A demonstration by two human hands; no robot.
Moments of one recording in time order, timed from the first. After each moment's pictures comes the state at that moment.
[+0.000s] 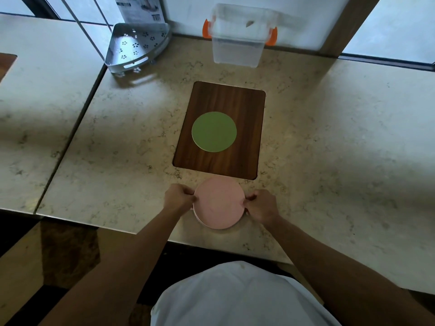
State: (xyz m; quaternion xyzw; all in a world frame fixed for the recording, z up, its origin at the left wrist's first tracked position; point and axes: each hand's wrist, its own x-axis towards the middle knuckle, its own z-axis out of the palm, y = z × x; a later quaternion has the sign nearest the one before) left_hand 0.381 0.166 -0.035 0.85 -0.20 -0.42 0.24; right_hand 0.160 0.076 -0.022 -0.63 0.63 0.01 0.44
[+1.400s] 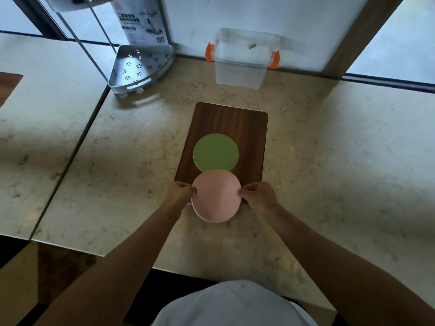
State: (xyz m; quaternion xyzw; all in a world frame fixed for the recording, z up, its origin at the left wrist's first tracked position) left_hand 0.413 0.095 0.001 0.82 -0.11 -0.44 0.36; right_hand 0.209 -0.004 -0.002 -0.58 0.63 -0.06 0.51
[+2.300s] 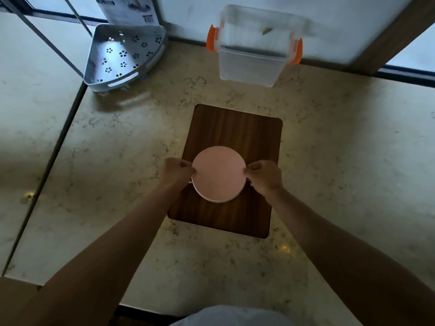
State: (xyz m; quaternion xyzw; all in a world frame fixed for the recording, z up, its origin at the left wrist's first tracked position) left_hand 0.488 -0.030 -0.030 0.84 -0.16 -0.41 0.32; right_hand 0.280 -0.131 -0.037 -0.60 0.66 -0.04 0.45
